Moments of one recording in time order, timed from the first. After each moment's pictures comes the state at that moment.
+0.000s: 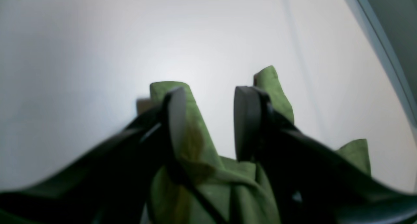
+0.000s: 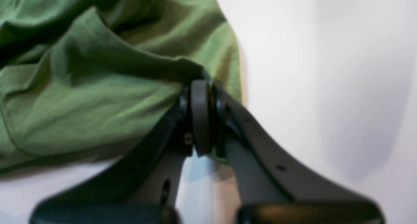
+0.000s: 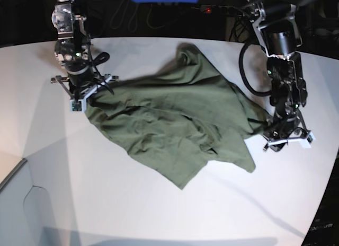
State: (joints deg) left arm -11.1 -5.2 -23.0 59.9 -32.2 0.6 14.3; right arm -13.4 4.5 3.4 81.9 0.4 0.5 -21.0
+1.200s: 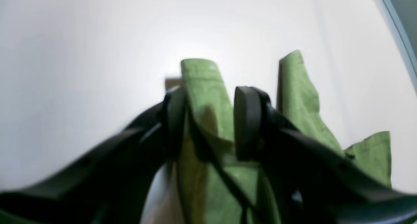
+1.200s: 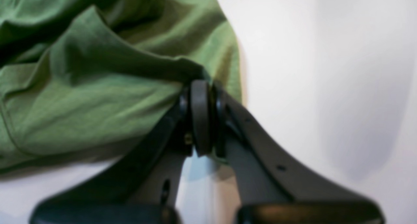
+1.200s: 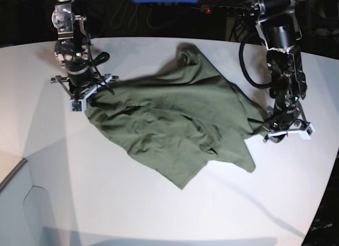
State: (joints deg) left arm -8.8 -5.3 -23.4 59.9 -32.2 1.0 14.3; right arm -13.4 4.5 3.4 81.9 0.4 0.5 -20.9
